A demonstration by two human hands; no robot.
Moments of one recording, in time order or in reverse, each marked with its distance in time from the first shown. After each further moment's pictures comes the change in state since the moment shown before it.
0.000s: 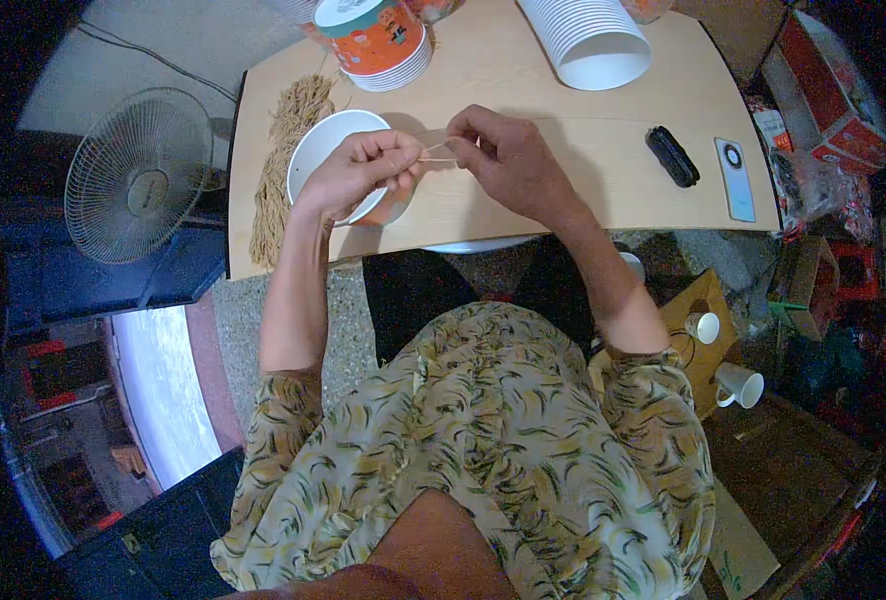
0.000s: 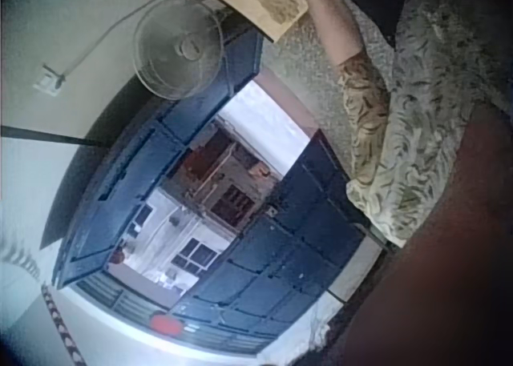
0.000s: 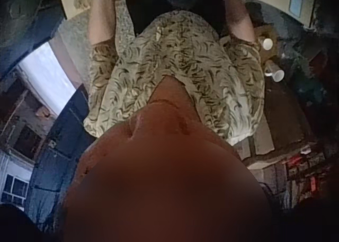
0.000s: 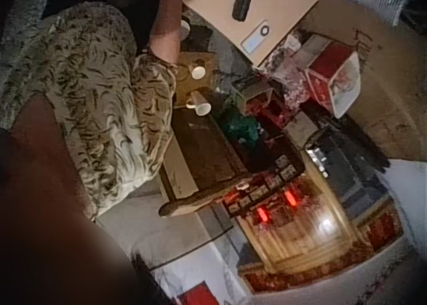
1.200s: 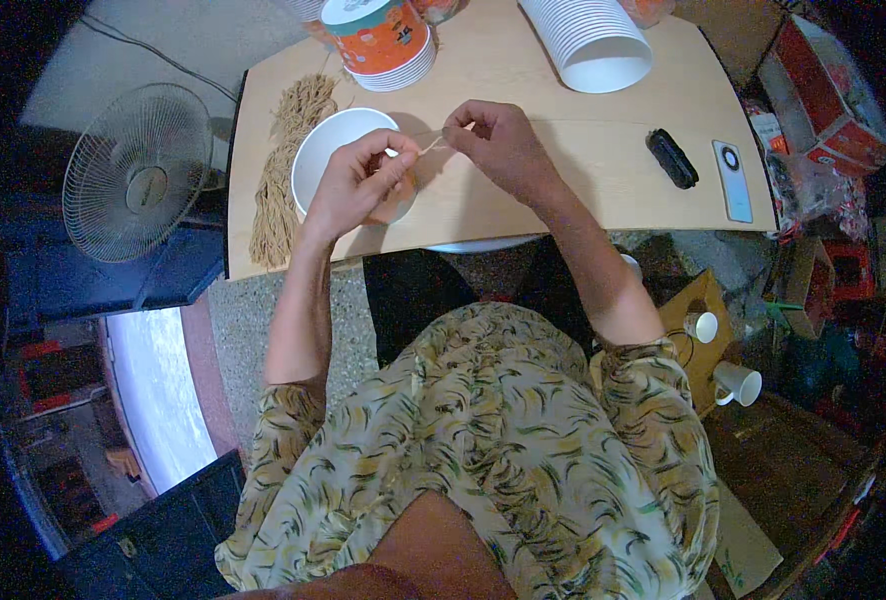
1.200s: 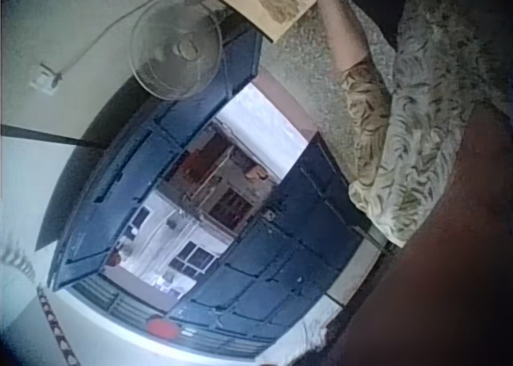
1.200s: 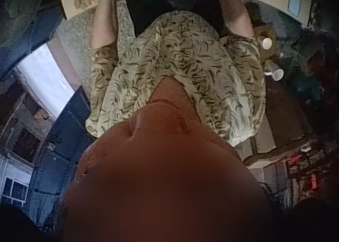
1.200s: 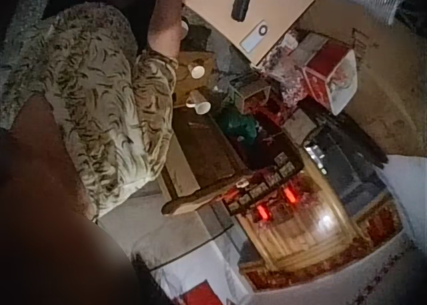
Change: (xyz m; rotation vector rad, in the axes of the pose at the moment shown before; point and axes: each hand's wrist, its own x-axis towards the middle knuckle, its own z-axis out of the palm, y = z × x) left_hand -0.022 -0.006 0.011 0.387 0.292 0.292; right_hand 0.020 0.019 0.019 0.262 0.003 0.225
